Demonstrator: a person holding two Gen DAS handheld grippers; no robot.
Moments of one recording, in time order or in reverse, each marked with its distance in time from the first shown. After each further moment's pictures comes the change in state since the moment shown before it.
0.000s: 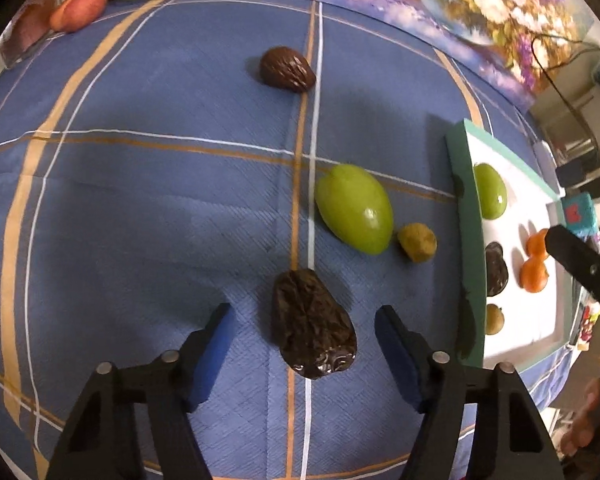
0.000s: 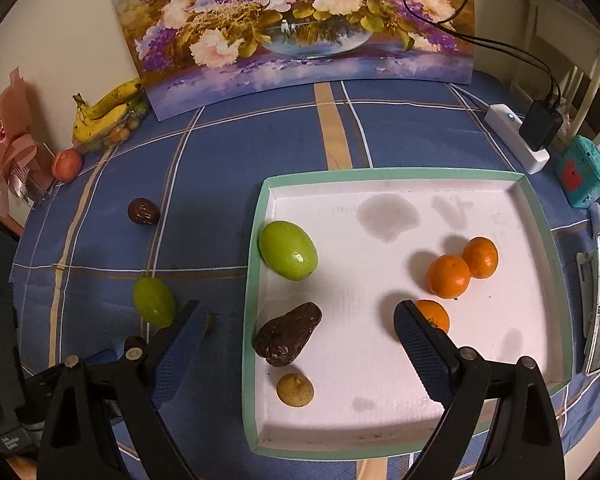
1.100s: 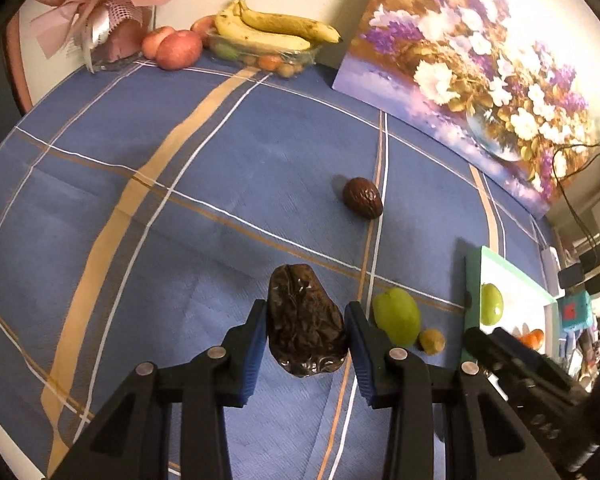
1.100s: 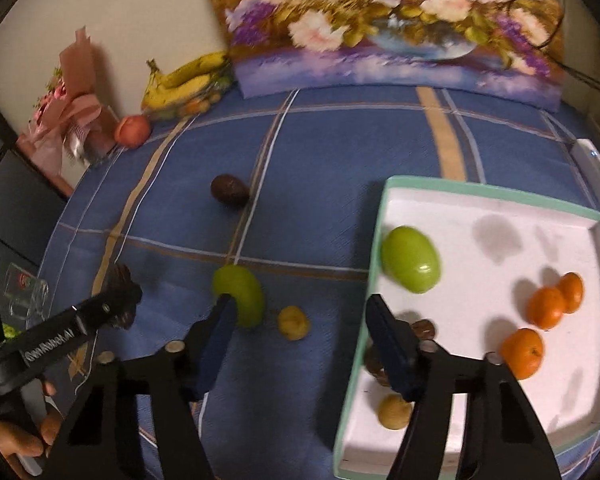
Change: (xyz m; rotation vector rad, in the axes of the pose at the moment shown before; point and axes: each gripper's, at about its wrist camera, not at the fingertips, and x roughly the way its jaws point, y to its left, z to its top) left arm -0.066 0.049 0.011 -0.205 -0.281 0.044; right arm 0.025 0.063 -0.009 -0.161 0.018 0.206
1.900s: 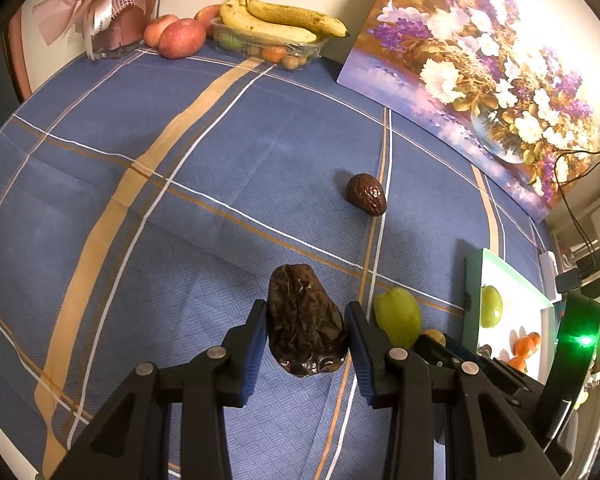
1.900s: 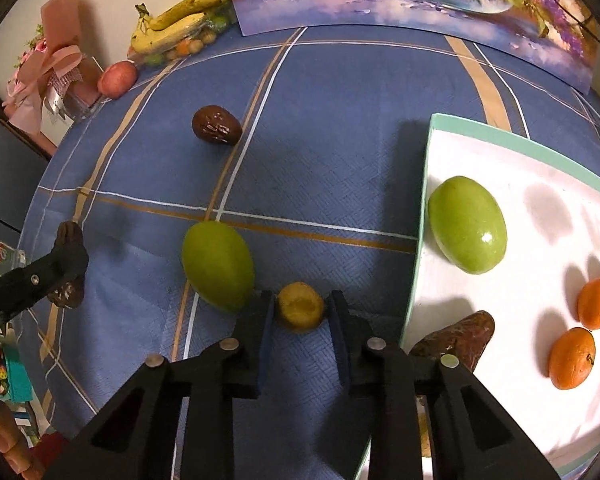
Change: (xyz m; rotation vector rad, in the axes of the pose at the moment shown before) left arm 0.006 0.006 0.000 -0.023 0.023 -0.015; right arm 0.057 0.004 -0.001 -0.036 0.142 -0.029
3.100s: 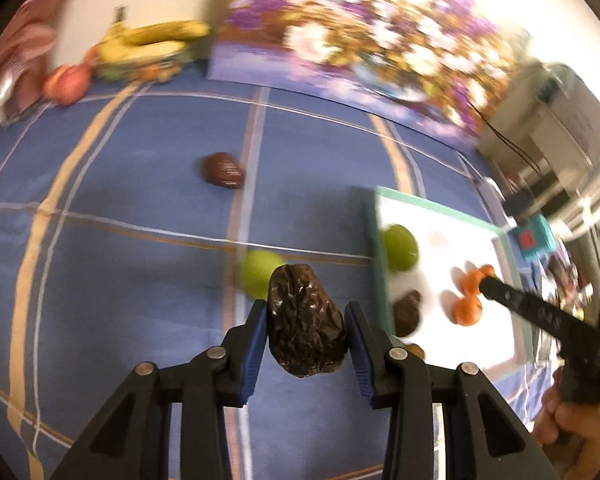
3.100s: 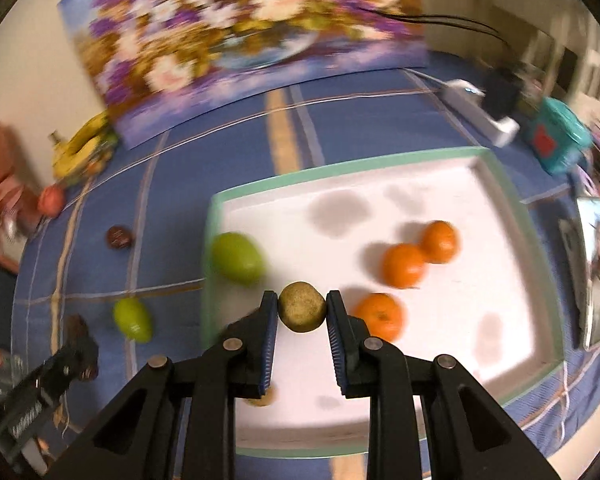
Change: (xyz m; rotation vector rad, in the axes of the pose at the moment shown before) left arm -0.001 -0.096 -0.038 0.293 0.019 -0.152; right arm -0.109 -0.109 -0.027 0.368 -0.185 -0.180
